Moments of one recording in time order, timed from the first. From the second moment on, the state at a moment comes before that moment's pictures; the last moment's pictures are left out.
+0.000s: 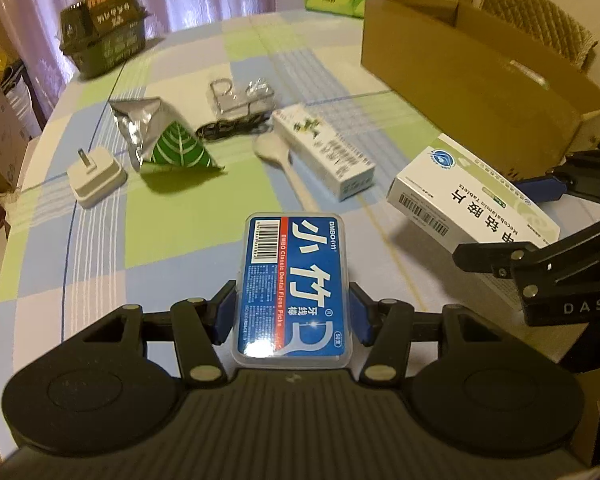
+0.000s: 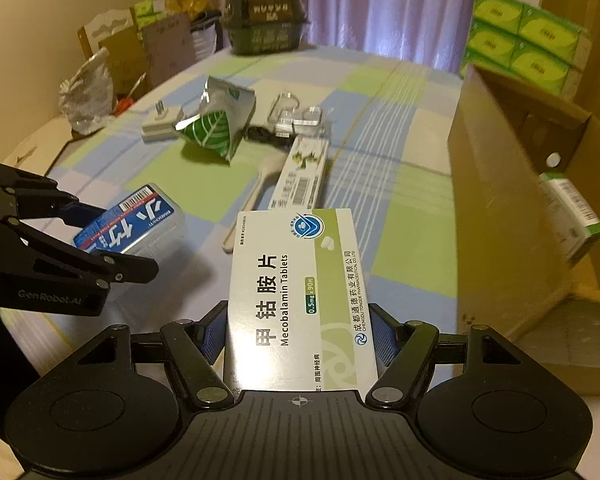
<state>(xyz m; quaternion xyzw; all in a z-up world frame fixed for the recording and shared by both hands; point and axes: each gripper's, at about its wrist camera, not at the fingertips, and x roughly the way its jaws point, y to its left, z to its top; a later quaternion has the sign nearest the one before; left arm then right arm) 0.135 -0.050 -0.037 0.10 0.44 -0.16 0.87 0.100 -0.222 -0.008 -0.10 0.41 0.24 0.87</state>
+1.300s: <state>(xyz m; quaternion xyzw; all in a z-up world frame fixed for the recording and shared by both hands) 0.088 -0.141 0.031 0.14 0.38 -0.24 0.88 0.053 -0.329 0.081 -0.04 0.32 0.14 0.93</state>
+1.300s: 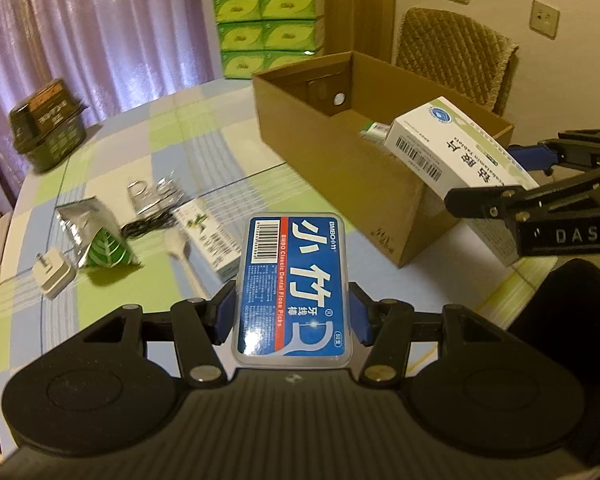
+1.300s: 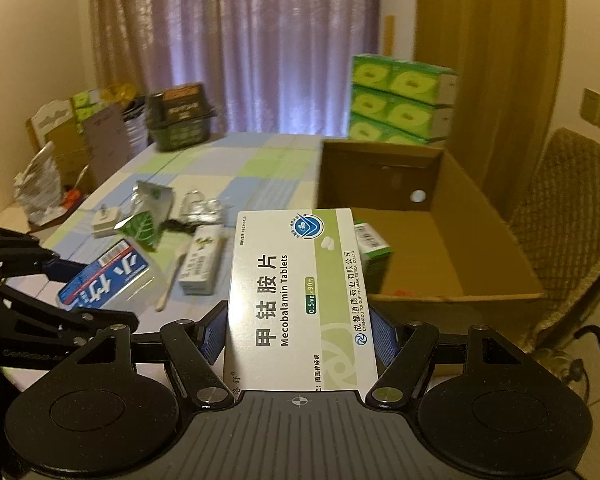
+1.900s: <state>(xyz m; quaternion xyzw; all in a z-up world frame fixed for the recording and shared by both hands) 0.144 -0.239 0.052 0.14 0.36 -0.32 0.87 0.119 -0.397 0.096 -0.05 0.30 0.08 0.95</state>
